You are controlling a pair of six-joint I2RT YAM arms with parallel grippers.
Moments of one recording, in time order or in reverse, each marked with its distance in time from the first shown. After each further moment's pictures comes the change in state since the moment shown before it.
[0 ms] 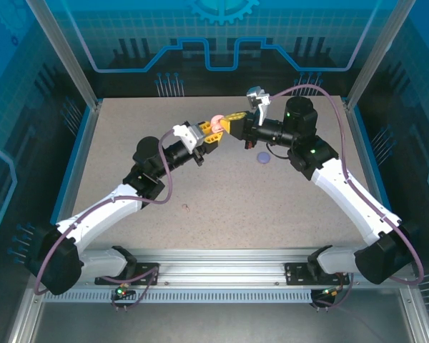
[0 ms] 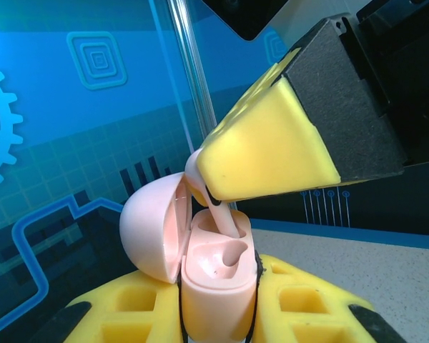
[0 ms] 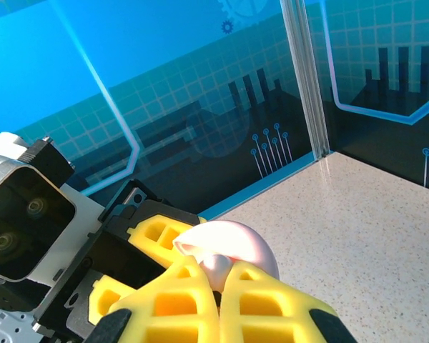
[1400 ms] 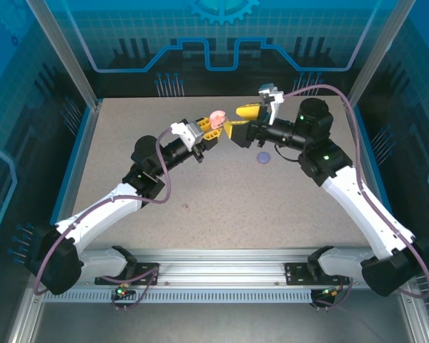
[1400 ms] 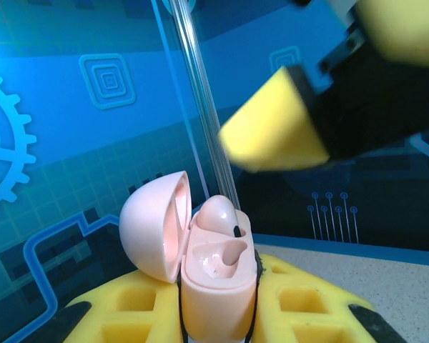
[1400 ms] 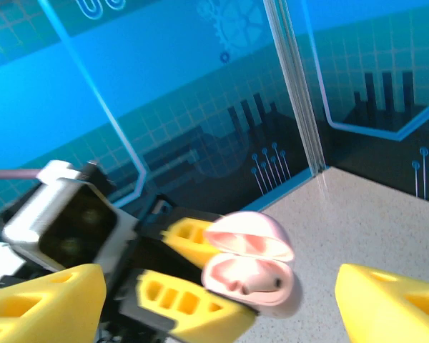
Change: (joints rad) left arm -0.002 0.001 0.019 0.030 -0.012 -0.003; right arm -0.003 -0.119 0.022 -0.048 0.046 0.078
